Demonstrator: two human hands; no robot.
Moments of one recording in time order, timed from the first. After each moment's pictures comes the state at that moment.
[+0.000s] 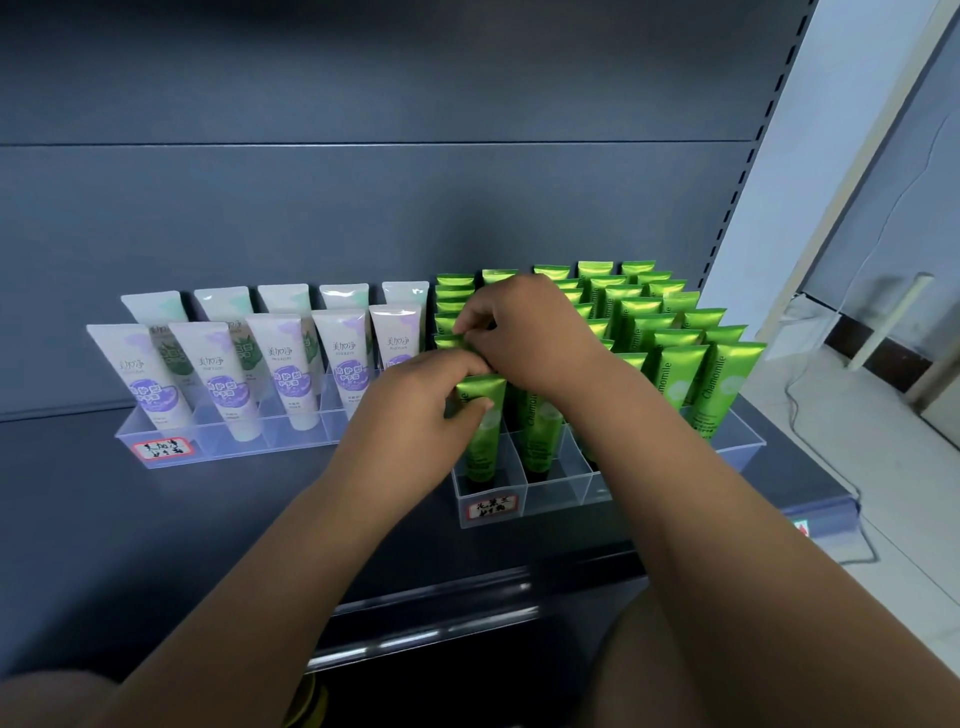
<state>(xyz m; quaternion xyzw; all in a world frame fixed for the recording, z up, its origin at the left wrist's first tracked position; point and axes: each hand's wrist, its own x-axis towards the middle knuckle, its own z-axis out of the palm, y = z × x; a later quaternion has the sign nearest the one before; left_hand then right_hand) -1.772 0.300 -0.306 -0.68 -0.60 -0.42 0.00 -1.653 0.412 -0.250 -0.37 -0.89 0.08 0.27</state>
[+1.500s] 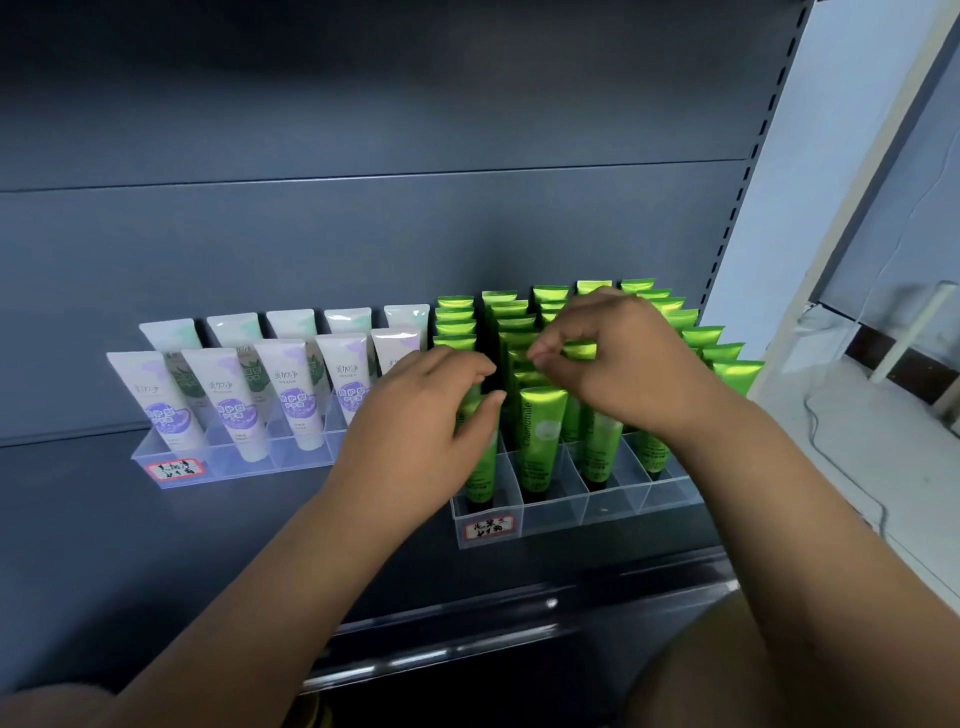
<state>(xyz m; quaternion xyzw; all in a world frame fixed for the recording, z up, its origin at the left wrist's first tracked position) -1.756 0.295 -0.286 -0.69 -0.59 -0.39 0.11 -1.566 0.408 -0.238 -0.28 -0.89 0.08 0.35</state>
